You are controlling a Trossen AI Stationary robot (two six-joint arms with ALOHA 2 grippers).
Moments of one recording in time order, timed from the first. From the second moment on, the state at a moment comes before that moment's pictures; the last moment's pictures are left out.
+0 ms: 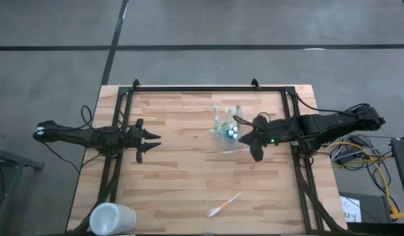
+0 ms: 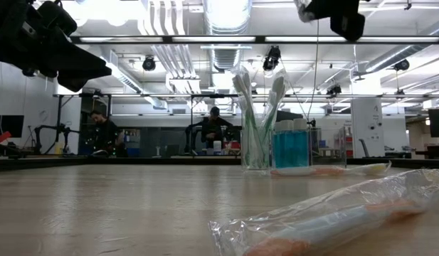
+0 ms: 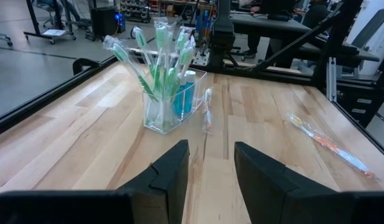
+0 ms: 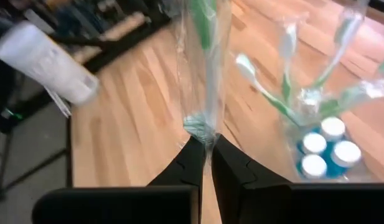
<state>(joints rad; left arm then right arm) -0.15 0.34 0.16 -0.05 -0.24 -0.16 0.20 1.03 0.95 -0.51 0.24 0.69</state>
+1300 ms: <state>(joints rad) -0.15 0.34 0.16 -0.05 -0.24 -0.16 0.24 1.43 1.30 -1.17 0.17 0.36</state>
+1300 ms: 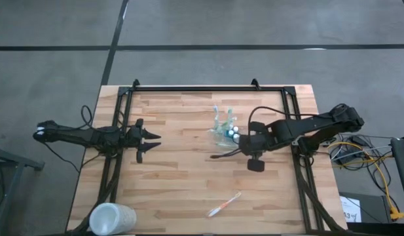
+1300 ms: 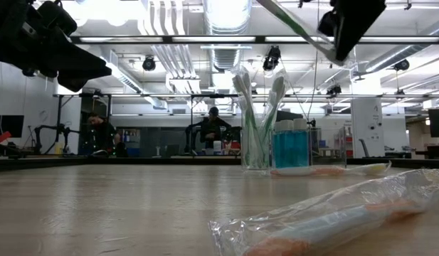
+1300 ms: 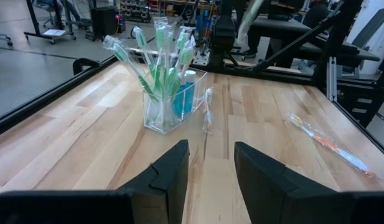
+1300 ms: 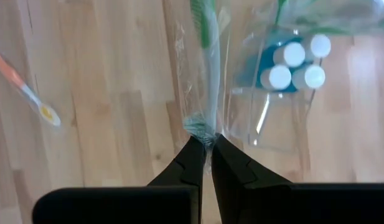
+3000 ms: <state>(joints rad) -0.15 0.78 0.19 0.71 -0.47 -0.76 0.28 1.42 1.35 -1.22 0.21 0.26</state>
